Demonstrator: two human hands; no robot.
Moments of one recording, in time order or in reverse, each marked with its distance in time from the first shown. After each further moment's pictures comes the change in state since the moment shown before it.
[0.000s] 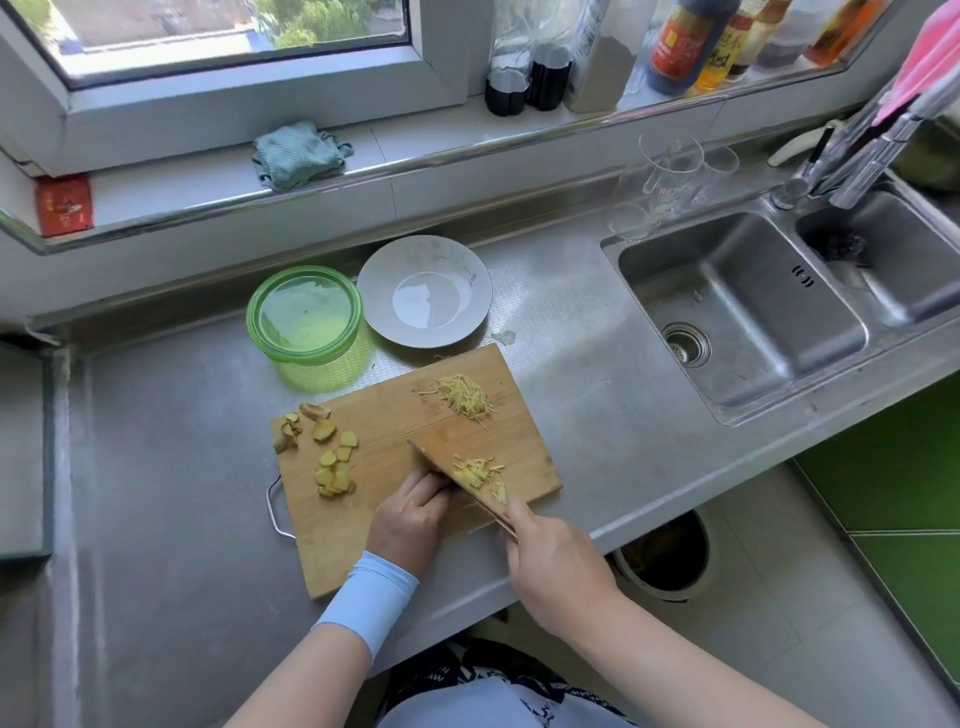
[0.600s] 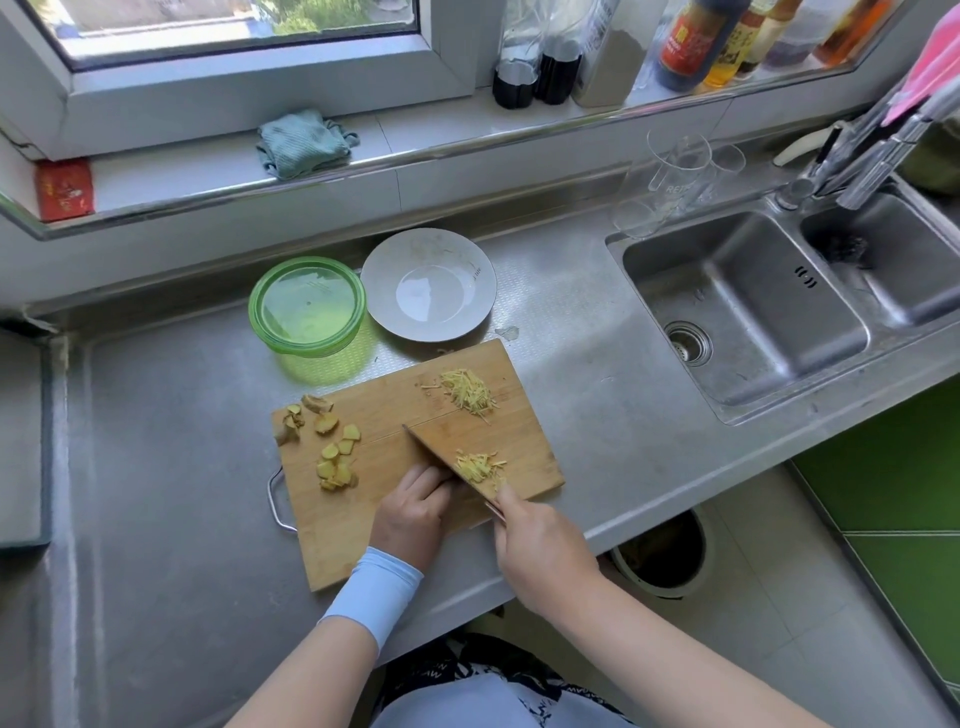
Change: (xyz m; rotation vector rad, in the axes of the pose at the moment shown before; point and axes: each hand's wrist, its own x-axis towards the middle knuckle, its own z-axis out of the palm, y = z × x) left_hand -0.004 -0.001 0.004 -0.035 0.001 -0.055; right_hand 0.013 -0.011 0.004 0.011 0.005 0.016
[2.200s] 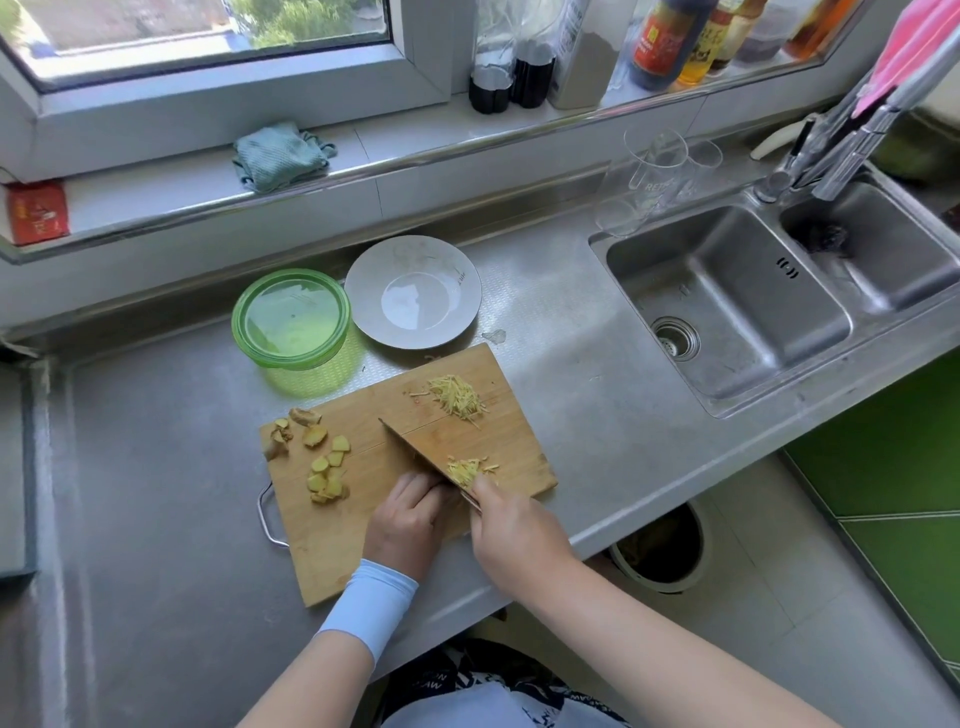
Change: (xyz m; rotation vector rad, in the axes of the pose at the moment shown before) left_hand 0.003 0.002 0.001 0.018 0.019 -0.039; right_hand 0.017 -0.014 -0.002 0.001 0.002 -0.004
